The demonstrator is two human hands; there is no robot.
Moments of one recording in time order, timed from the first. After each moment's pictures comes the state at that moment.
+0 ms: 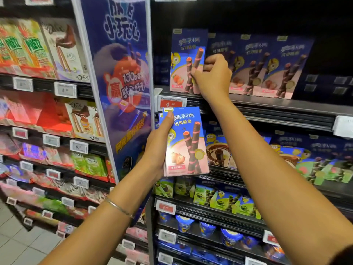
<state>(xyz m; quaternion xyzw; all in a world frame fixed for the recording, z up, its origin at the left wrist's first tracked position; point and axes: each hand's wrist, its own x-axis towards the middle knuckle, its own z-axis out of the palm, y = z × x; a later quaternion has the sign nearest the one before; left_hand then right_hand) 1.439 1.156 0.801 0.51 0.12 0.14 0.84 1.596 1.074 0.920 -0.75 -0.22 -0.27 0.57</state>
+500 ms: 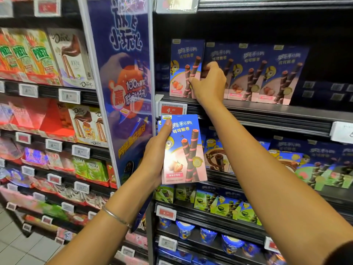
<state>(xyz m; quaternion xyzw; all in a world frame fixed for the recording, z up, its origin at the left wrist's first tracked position) 1.430 1.158 0.798 0.52 0.14 0.13 0.83 1.604 1.086 0.918 -0.78 -0.19 -0.31 0.51</state>
